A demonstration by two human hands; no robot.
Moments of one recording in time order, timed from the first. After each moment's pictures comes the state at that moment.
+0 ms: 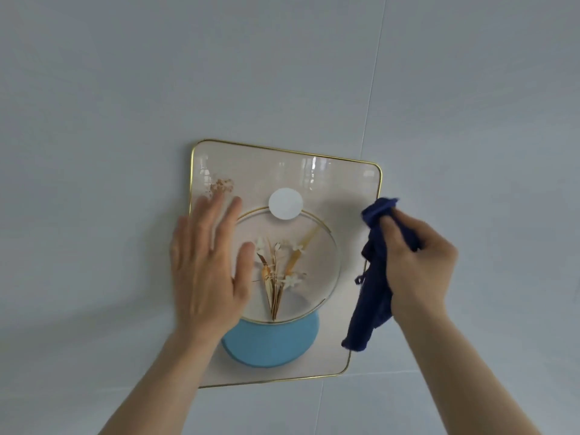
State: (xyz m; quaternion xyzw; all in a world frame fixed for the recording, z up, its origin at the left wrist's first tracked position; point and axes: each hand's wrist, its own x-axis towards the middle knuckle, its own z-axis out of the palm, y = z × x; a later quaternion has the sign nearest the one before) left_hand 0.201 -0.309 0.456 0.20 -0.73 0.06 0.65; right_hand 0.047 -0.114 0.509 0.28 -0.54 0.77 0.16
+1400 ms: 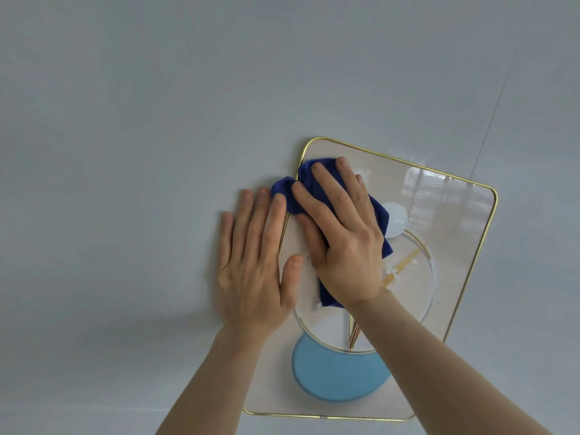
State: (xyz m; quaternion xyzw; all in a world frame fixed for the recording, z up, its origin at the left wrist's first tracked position) left_hand 0.203 -0.398 0.438 0.20 -0.67 0.08 0.71; right_hand 0.111 -0.308 0.513 0.58 -0.47 0.34 0.57
